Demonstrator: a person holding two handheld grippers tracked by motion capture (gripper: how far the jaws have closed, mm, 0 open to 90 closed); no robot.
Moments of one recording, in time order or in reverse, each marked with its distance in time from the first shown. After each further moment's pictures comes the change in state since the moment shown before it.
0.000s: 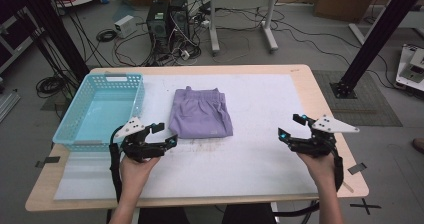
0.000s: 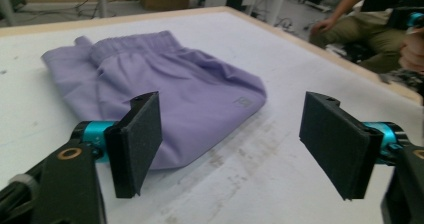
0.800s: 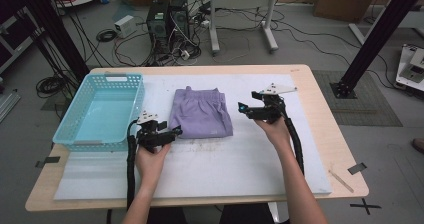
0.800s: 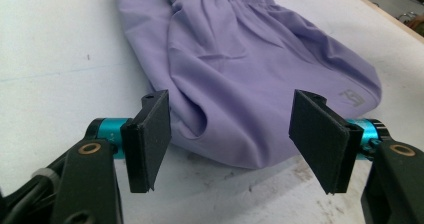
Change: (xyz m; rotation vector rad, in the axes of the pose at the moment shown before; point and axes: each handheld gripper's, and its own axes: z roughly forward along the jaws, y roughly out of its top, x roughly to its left) left arm 0.025 -0.015 0.052 0.127 0.239 -0.180; right arm -0.004 0.043 0.146 0.111 0.078 0.030
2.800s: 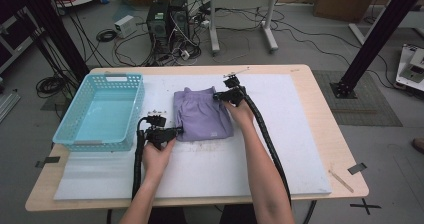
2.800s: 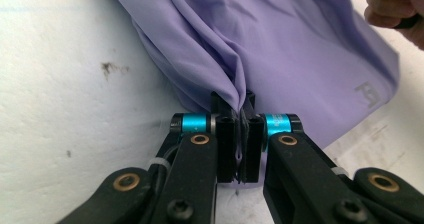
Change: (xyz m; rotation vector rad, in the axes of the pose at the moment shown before) left arm -0.004 0.007 0.023 0.157 -0.045 -0.099; right arm -0.006 0.029 0.141 0.327 0.039 0.223
